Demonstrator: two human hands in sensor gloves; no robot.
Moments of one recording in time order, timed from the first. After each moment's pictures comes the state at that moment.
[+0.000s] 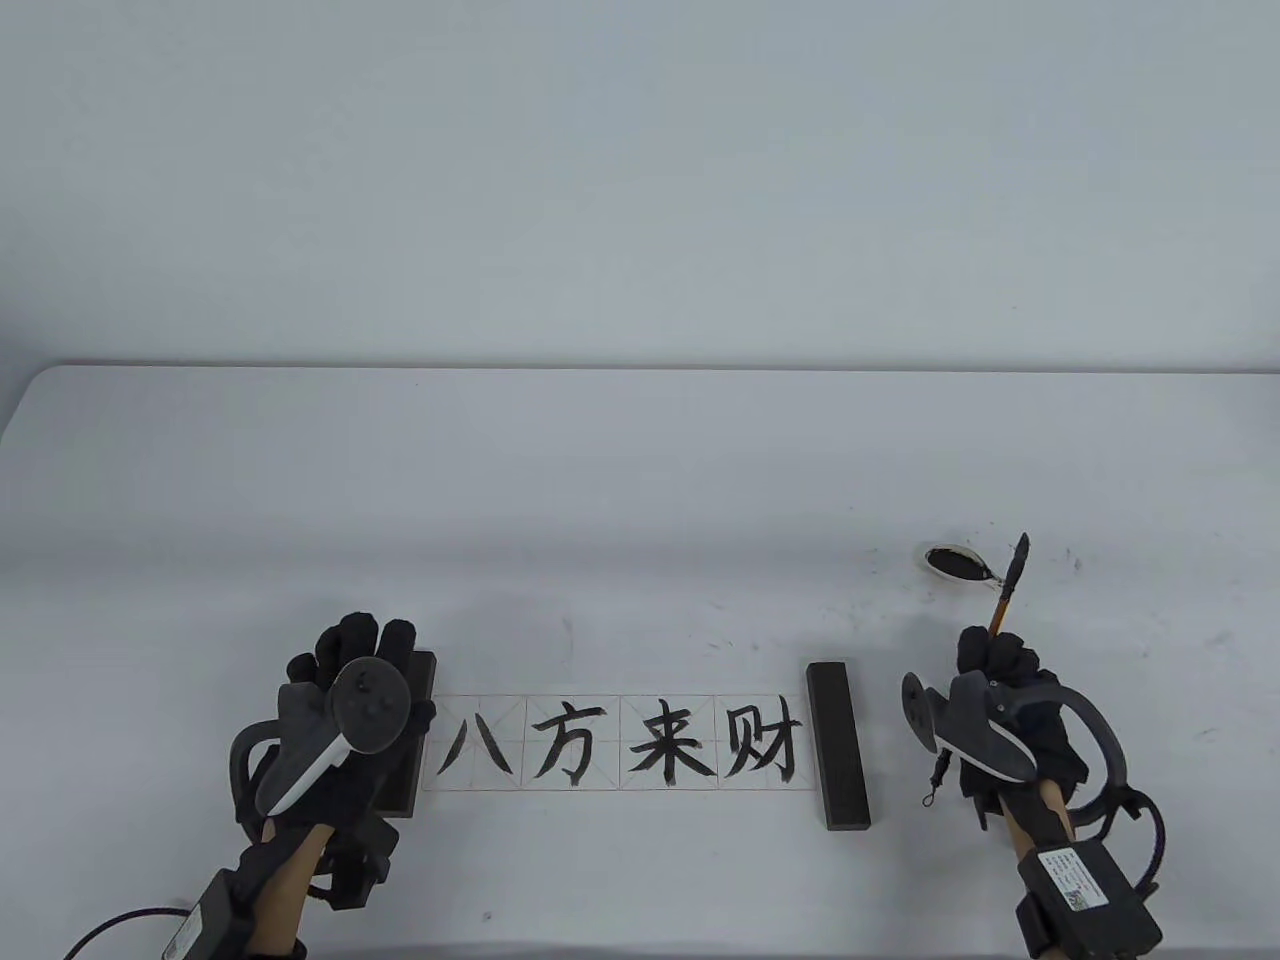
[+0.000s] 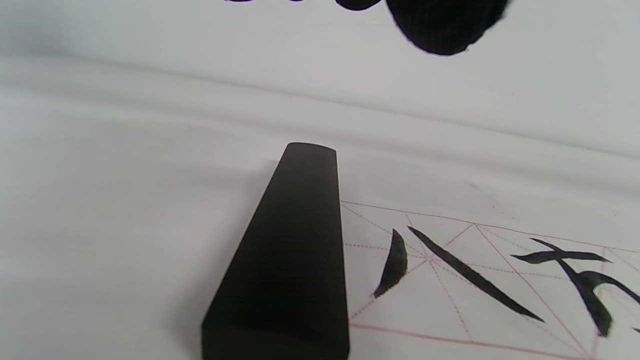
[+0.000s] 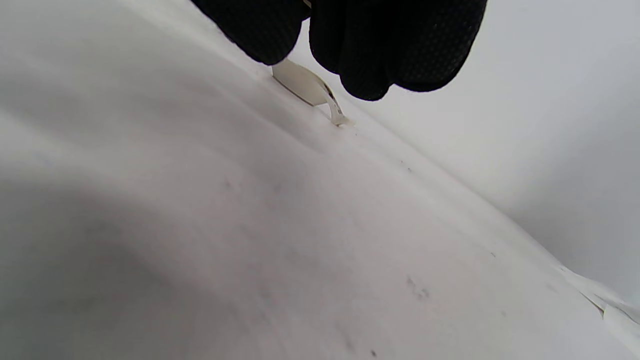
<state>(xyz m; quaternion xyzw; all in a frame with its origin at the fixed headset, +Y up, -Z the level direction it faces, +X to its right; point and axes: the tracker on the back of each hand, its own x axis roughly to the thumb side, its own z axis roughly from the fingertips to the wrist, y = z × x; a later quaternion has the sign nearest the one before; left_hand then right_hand) -0.261 -0.705 -0.298 -0.07 0.03 0.08 0.99 0.273 -0.748 -0.345 0.02 -0.05 -0.95 0.30</state>
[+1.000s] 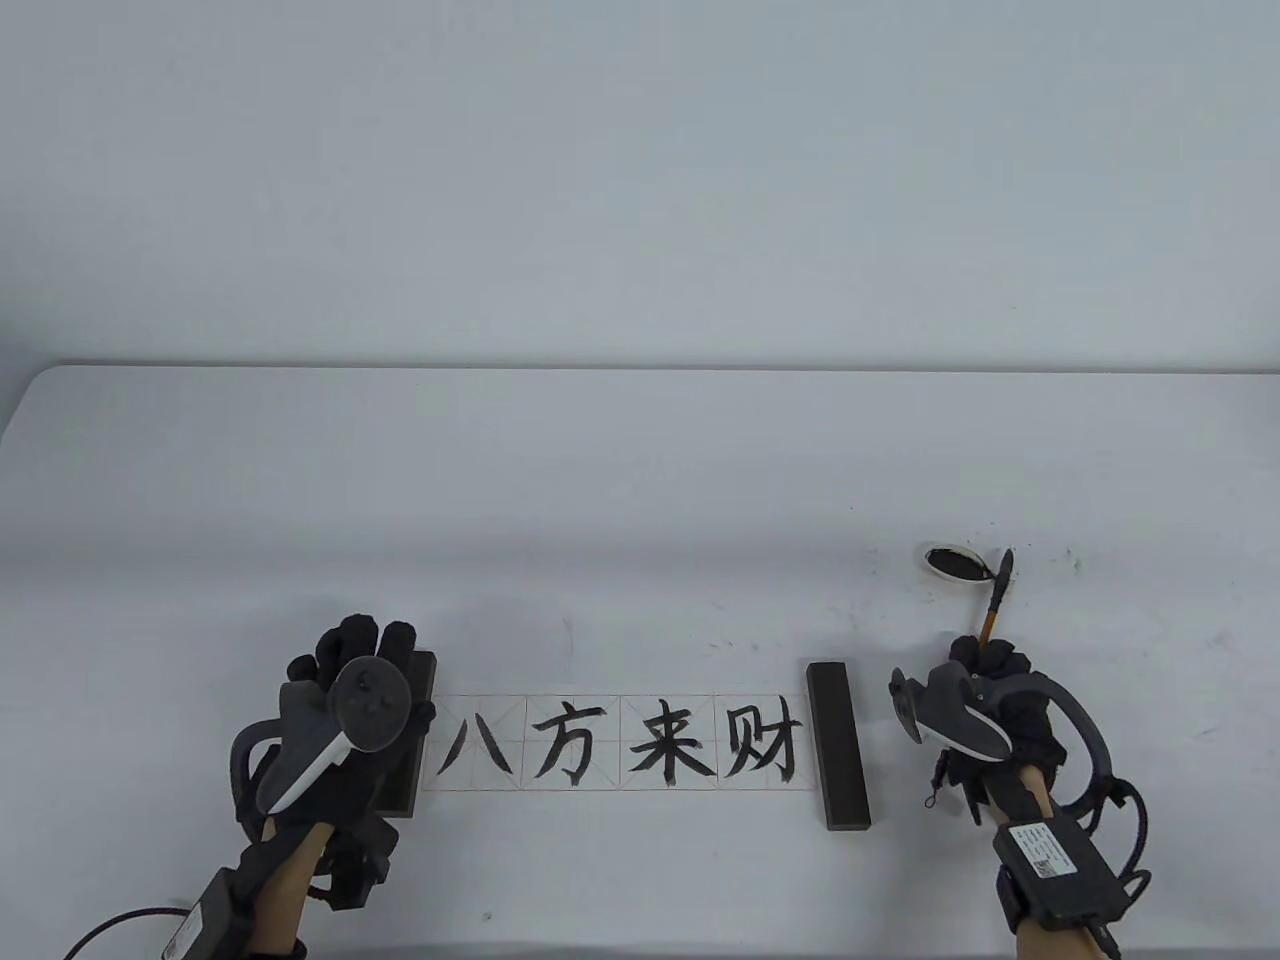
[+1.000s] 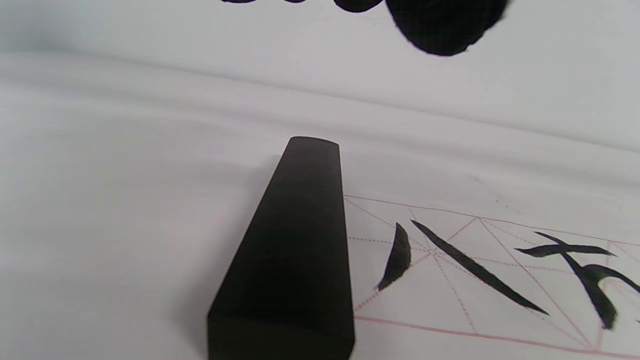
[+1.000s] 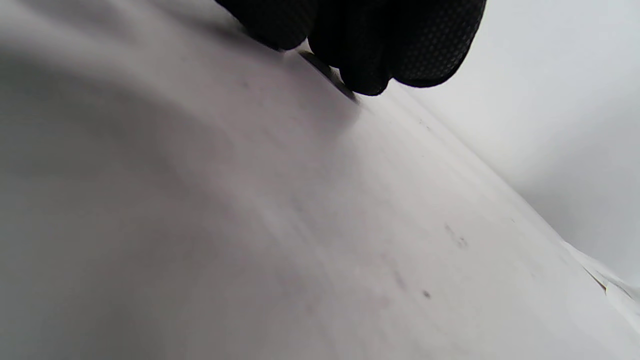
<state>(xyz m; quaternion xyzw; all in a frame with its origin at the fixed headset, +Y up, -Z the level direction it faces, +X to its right) -0.261 -0.705 -0.297 -0.07 0.03 0.08 0.99 0.272 -0.771 -0.357 0.02 -0.10 -0.94 0.33</state>
